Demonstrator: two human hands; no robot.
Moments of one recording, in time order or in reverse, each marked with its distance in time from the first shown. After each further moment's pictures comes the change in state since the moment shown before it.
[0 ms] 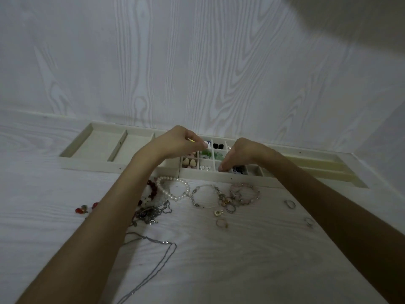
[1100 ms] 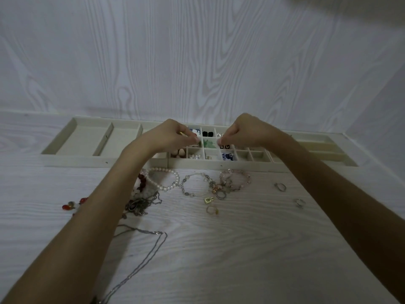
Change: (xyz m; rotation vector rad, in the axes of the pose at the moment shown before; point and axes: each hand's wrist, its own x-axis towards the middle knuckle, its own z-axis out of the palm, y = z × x) left_hand 0.006 -0.001 0.012 0.044 -0.034 0.019; right_hand -0.037 0.010 -0.020 0.077 0.128 -0.174
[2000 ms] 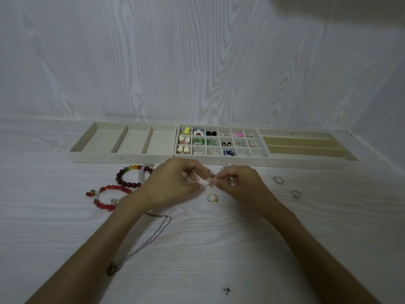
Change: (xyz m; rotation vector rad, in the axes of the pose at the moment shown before) left_hand -0.085 -0.017 0.050 0.076 0.066 0.264; right_hand -0.080 0.033 0.089 0.228 0.269 -0.326
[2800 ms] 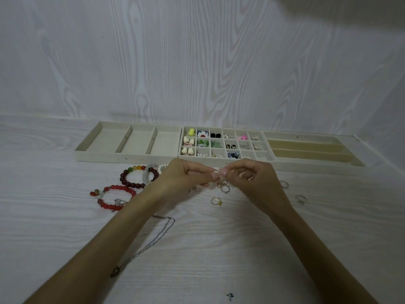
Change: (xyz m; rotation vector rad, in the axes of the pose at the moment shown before) left_hand 0.000 0.015 0.004 -0.579 0.033 -0.270; right_hand -0.005 -0.015 -0.013 0.330 0.179 0.117
